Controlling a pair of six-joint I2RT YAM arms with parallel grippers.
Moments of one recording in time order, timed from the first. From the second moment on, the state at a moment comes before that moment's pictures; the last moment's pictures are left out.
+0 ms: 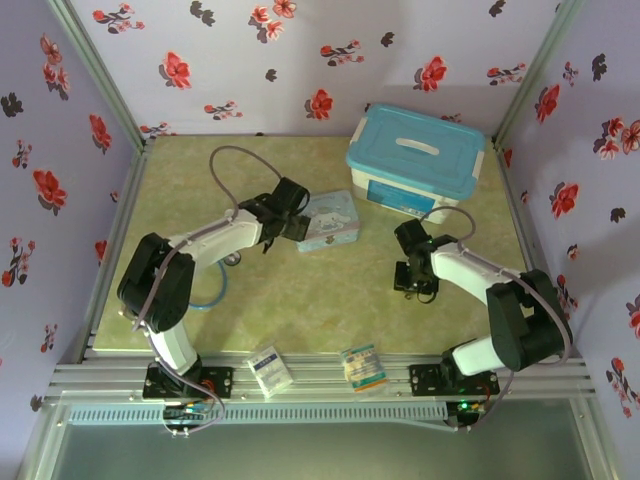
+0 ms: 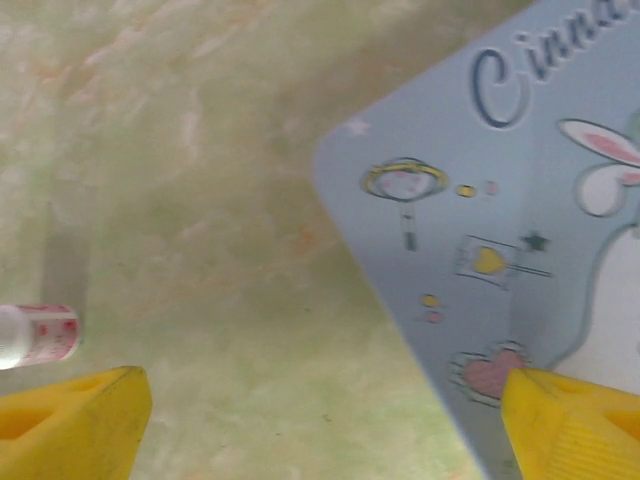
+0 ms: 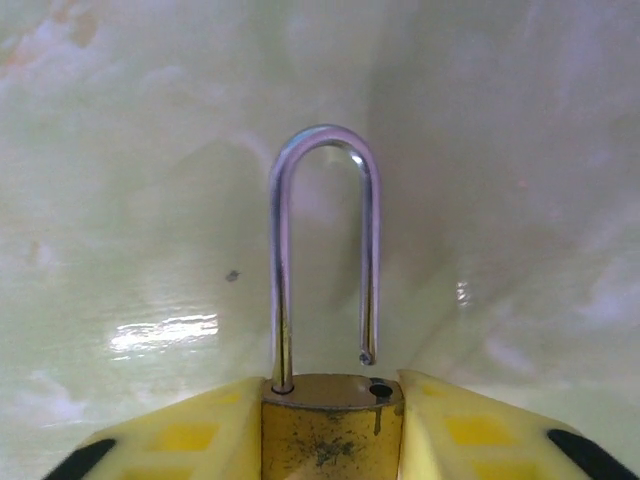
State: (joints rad) left arm -0.66 1.76 1.25 -0.50 -0.36 -0.20; right arm 0.39 1.43 0.73 -0.72 0.05 0.52
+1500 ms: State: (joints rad) left arm 0.01 1.54 0.38 0.75 -0.12 -0.04; right arm 0.02 1.56 0.38 0.77 0.24 0.15
